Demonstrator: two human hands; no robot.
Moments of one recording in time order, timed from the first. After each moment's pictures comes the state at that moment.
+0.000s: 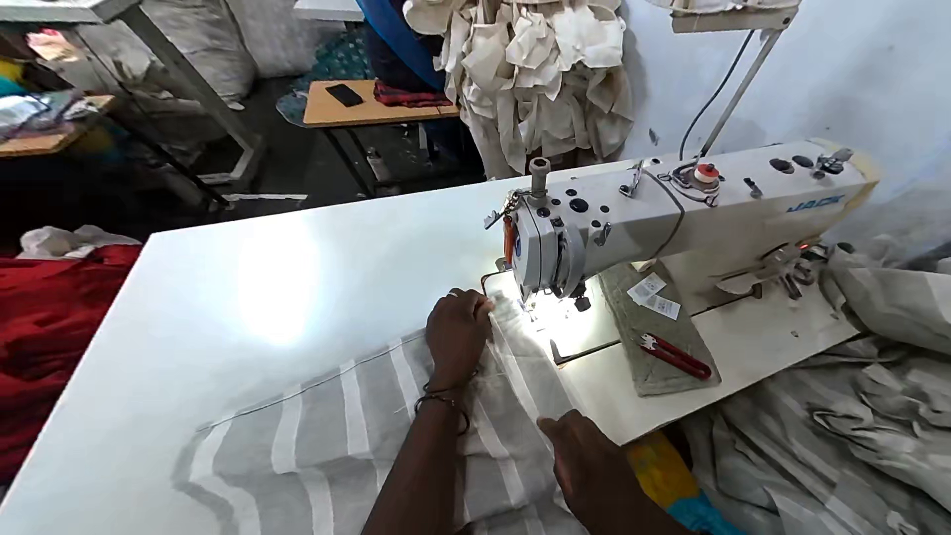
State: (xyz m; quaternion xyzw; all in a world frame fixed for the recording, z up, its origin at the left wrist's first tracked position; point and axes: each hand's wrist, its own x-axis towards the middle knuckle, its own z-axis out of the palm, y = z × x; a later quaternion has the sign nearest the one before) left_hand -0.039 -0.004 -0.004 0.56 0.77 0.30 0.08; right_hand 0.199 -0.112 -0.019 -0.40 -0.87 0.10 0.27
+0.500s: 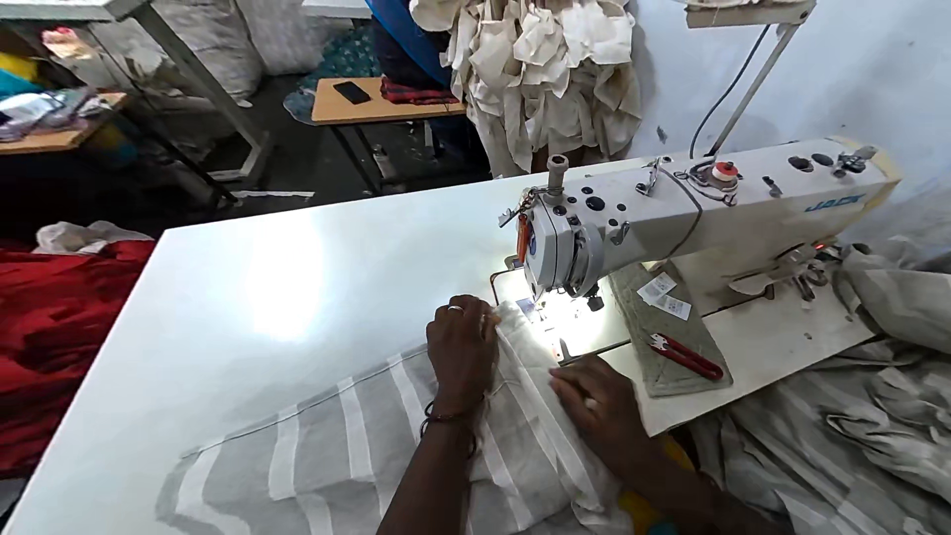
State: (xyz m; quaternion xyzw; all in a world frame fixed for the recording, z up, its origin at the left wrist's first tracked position) left_hand -0.033 -0.037 -0.011 0.59 0.74 0.32 -0.03; right_hand 0.182 -0.058 0.000 -0.39 -0.80 0.23 0.39
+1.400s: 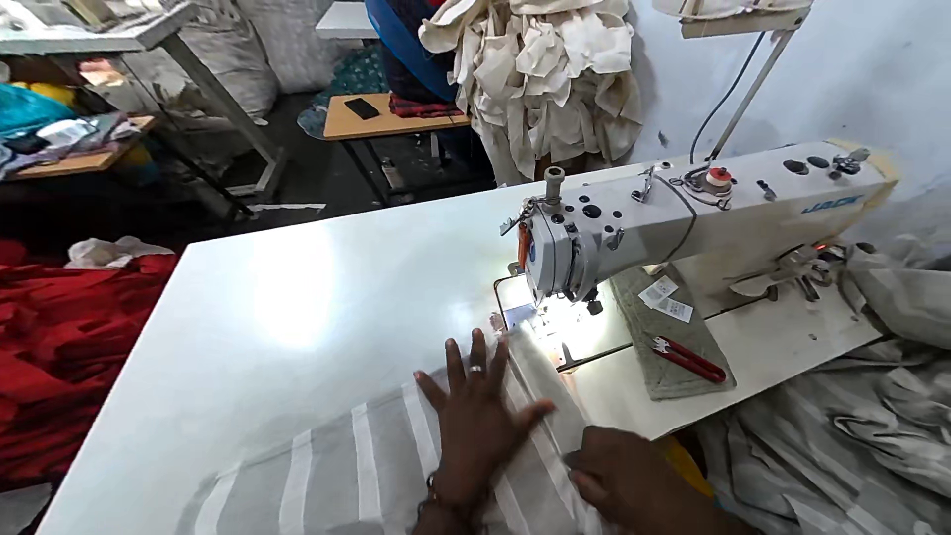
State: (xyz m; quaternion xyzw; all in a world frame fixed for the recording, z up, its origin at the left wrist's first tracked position) left_hand -0.003 -0.103 -0.024 0.61 0.77 0.15 -0.01; right_hand 0.219 -0.095 0.029 -0.38 -0.88 0.29 0.03
